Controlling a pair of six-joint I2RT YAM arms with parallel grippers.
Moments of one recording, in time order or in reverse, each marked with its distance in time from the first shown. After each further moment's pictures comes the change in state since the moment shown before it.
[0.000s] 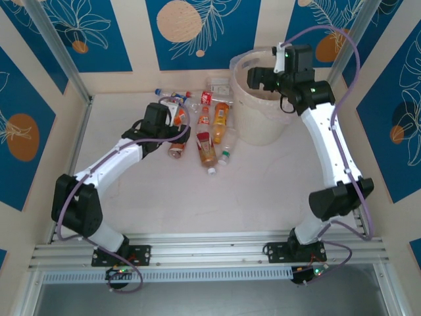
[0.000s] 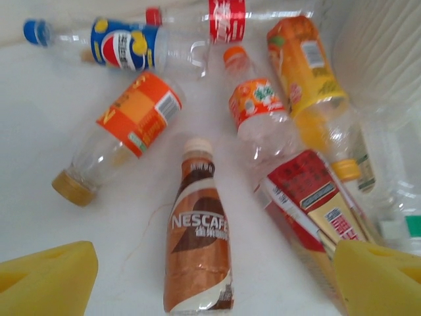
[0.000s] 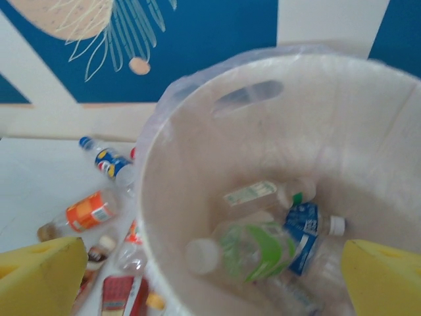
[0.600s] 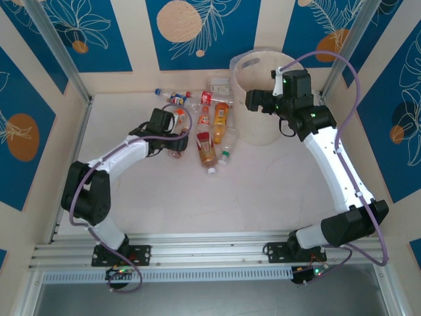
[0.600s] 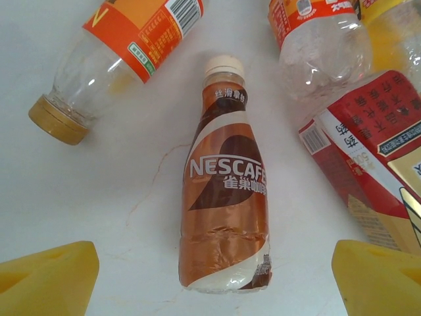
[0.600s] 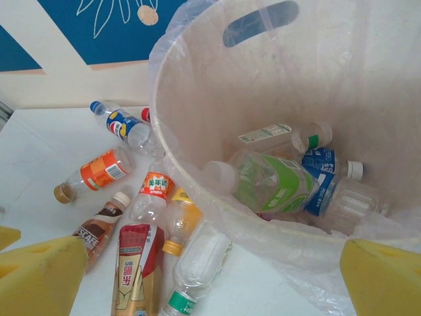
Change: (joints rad) left arm 0.025 0.119 -0.003 -0.068 -0.015 -0.003; right arm 0.055 -0.212 -0.330 0.089 0.026 0.060
